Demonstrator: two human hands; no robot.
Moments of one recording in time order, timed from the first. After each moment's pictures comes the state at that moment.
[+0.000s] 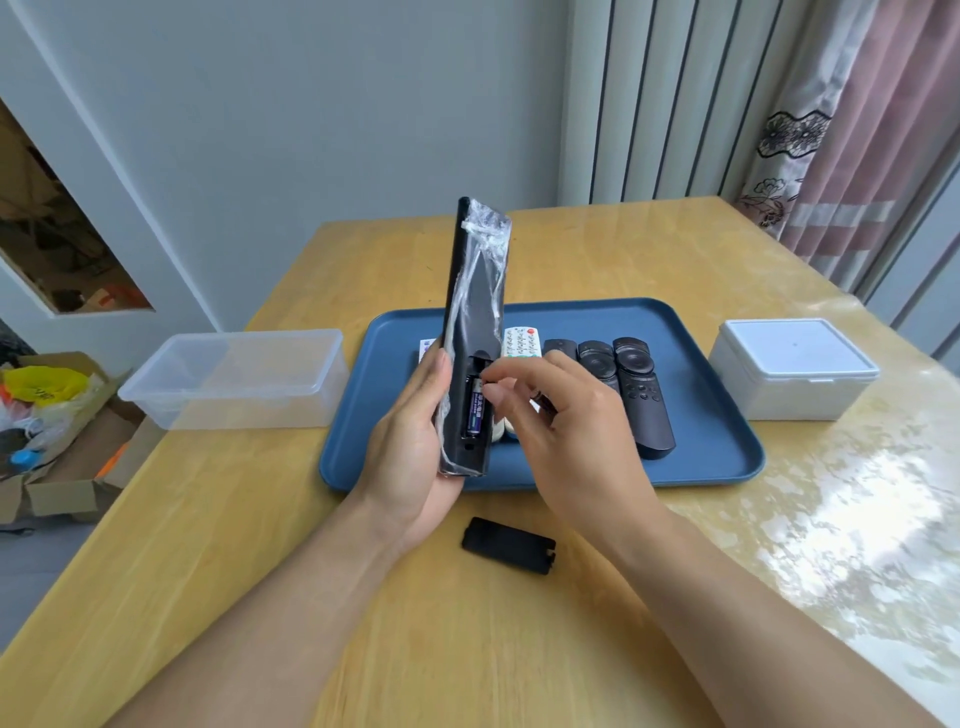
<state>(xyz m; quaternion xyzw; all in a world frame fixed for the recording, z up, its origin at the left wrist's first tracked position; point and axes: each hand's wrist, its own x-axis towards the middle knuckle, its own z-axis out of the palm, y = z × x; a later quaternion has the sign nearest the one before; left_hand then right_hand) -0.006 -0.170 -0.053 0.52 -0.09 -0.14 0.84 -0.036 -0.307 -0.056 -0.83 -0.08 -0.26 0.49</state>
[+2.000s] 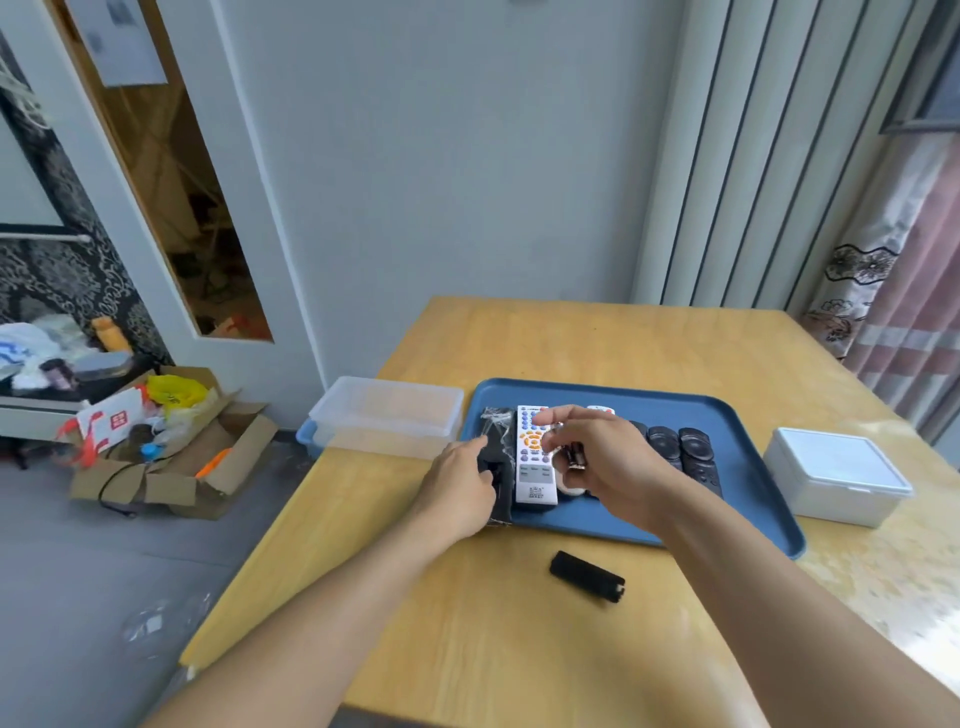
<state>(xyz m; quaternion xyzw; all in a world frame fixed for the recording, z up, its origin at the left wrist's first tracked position) -0.006 -0.099 -0.040 0.94 -0.01 -0.02 0.34 -0.014 -0.277 0.007 -0.70 0.04 0.12 0.70</state>
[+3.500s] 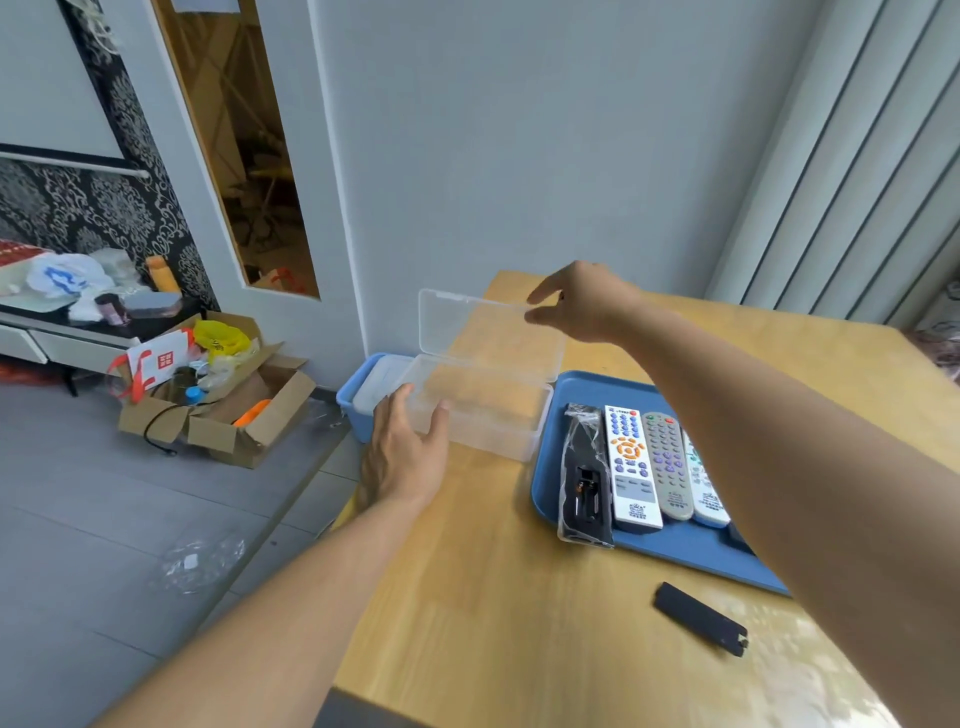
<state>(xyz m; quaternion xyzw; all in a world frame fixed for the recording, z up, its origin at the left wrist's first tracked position) 0.037 0.028 -0.078 0.86 0.19 0.19 0.43 0.147 -0.167 0.079 -0.98 -0.15 -0.05 0.14</state>
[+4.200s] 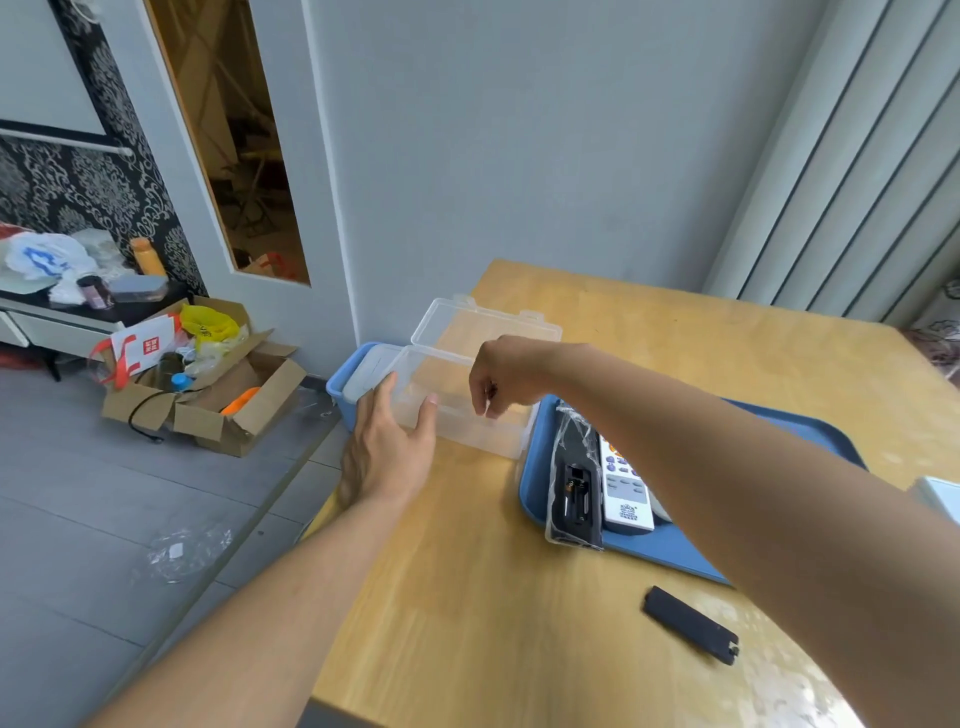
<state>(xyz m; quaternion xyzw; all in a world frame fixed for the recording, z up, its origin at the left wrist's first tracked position) 0.043 0.029 -0.084 0.87 0.20 0.21 0.41 0.140 -0.121 0.022 -0.93 -0.34 0.15 -0.01</state>
